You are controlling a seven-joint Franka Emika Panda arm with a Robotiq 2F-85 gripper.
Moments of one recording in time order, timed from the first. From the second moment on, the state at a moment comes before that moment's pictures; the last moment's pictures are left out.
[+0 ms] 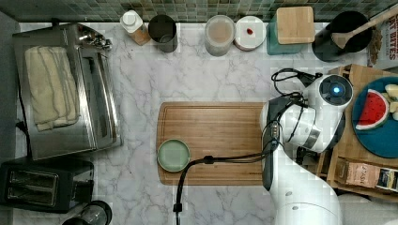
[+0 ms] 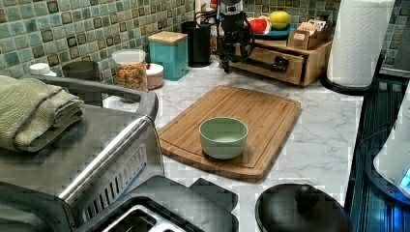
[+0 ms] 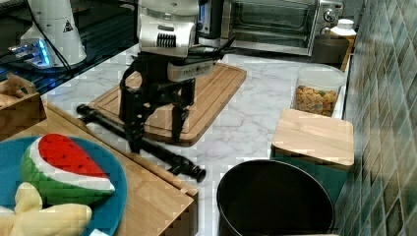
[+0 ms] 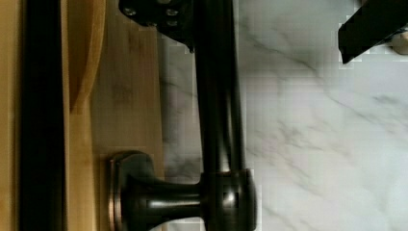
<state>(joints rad) -0.34 0.45 -0.11 -1.93 -0.13 0.82 -0.80</state>
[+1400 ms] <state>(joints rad) -0.24 0.39 0.05 -2.02 -0.01 0.83 -0.63</state>
